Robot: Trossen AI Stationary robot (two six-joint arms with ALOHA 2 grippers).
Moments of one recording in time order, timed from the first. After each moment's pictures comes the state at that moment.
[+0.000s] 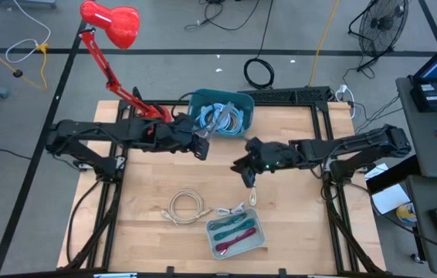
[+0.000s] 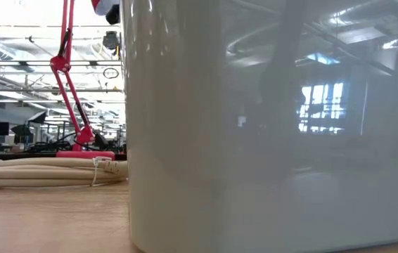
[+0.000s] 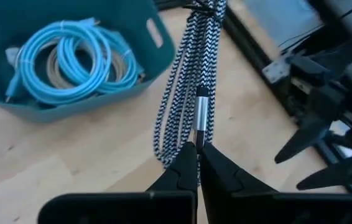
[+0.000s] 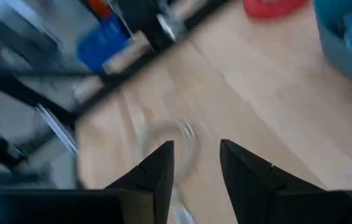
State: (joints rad) left arm -0.03 1.43 1.46 -0.77 -0.36 -0.92; right arm 0.12 1.35 1.09 -0.25 0.15 0.72
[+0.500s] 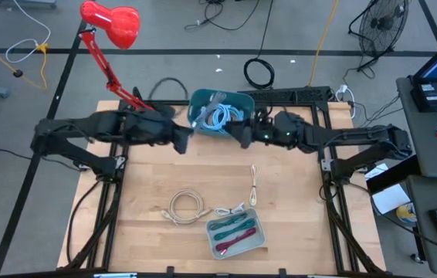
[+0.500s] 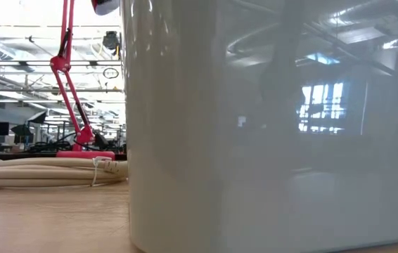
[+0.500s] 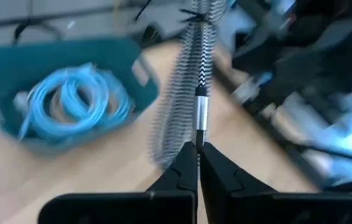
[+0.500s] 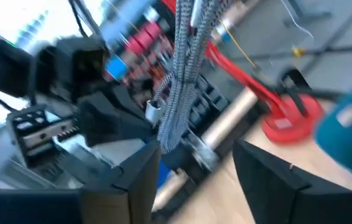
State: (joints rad) left arm -0.02 1.26 1.46 -0.77 -0.38 -0.79; right arm -0.07 1.33 1.09 0.21 0.19 0.81
